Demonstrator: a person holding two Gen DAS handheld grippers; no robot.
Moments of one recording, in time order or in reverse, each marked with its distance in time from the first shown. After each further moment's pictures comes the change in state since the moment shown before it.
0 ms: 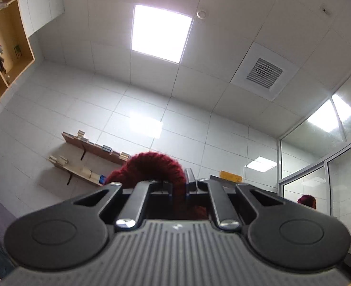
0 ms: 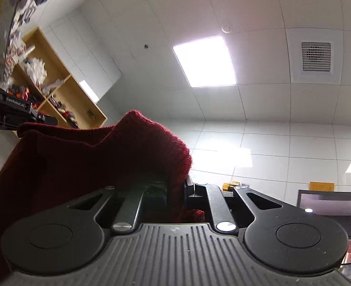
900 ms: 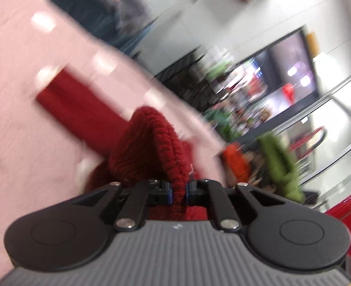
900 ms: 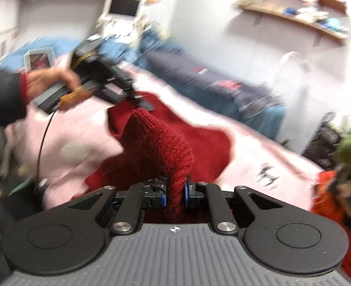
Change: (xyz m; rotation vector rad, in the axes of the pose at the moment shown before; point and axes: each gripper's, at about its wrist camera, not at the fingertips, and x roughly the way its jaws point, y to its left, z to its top) left arm -0.020 0.257 -0.384 -0.718 1.043 0.090; right arm -0.090 0.136 -0.210 0.177 0.912 0.421
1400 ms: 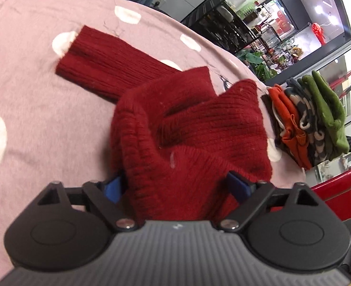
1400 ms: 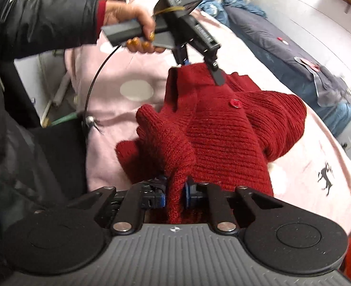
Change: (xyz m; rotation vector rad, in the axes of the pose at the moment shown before) left arm 0.047 0.046 -0.003 0.092 0.349 0.206; right arm 0.040 0.040 -0.012 -0.239 0.299 0.388
